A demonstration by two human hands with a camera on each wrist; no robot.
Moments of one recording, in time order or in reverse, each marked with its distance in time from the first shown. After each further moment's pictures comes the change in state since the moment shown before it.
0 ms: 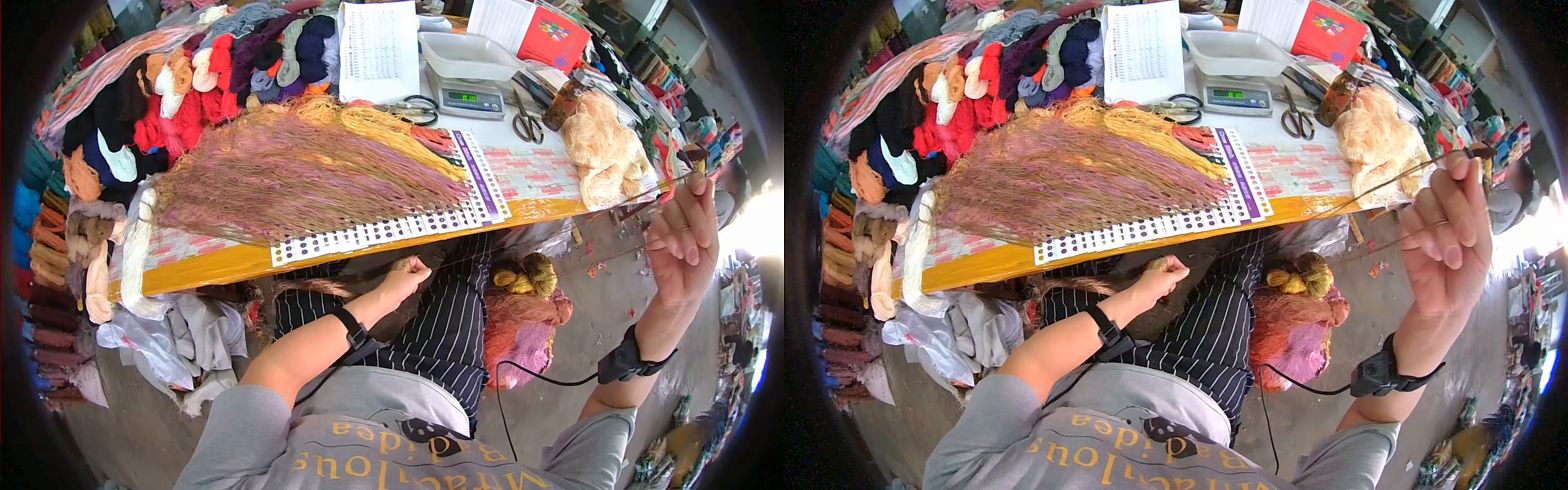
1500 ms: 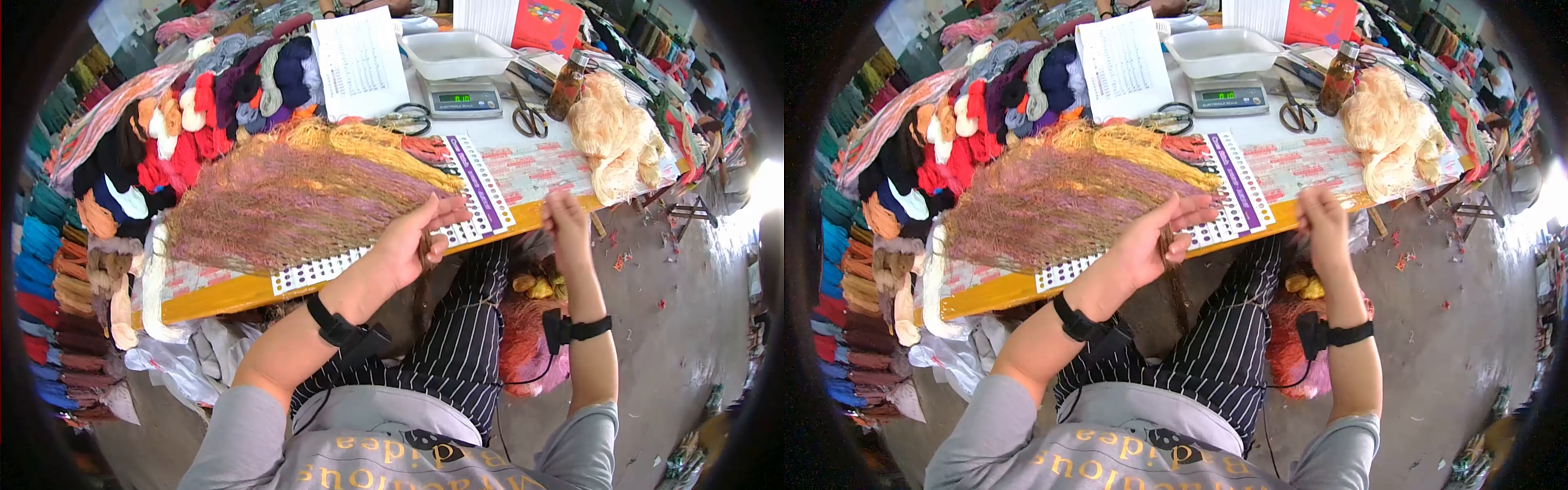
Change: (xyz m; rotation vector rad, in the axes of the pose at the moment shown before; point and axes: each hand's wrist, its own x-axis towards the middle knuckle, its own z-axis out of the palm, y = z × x) left_hand -0.004 0.162 0.018 -0.542 -0.327 0.060; right_hand 0.000 0.172 -0.179 -0.568 0.501 0.173
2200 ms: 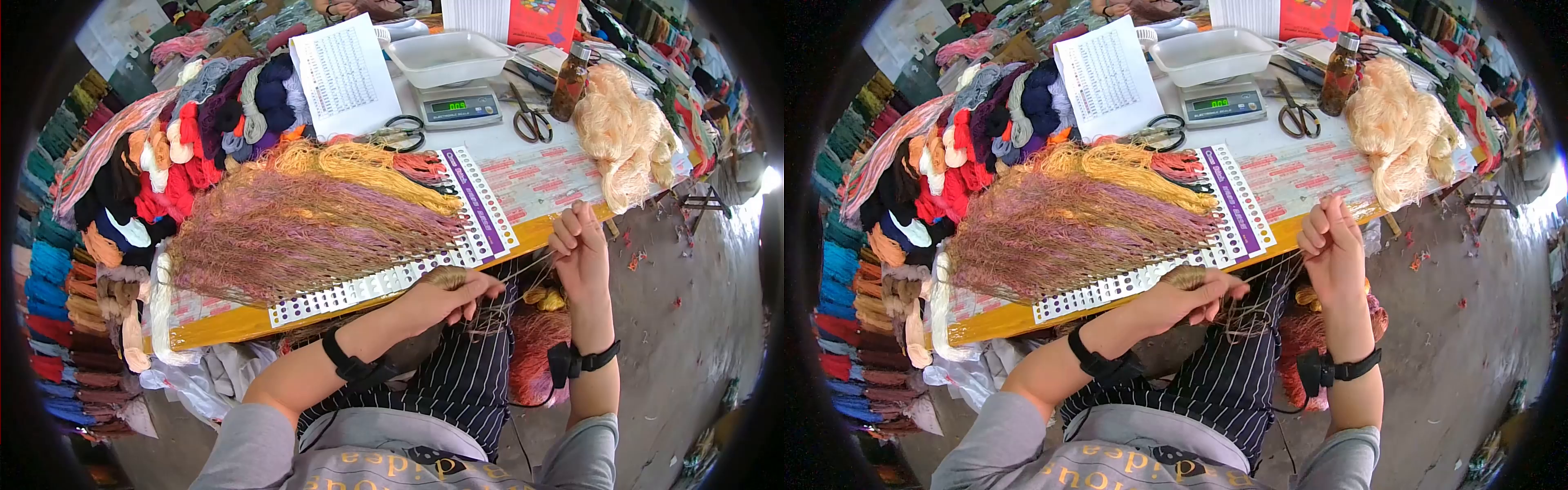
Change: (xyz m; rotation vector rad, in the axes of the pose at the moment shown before) left_hand 0.019 -0.037 0.014 0.441 -0.193 -0.140; right_hand 0.004 -0.023 0.007 0.860 -0.168 0.084
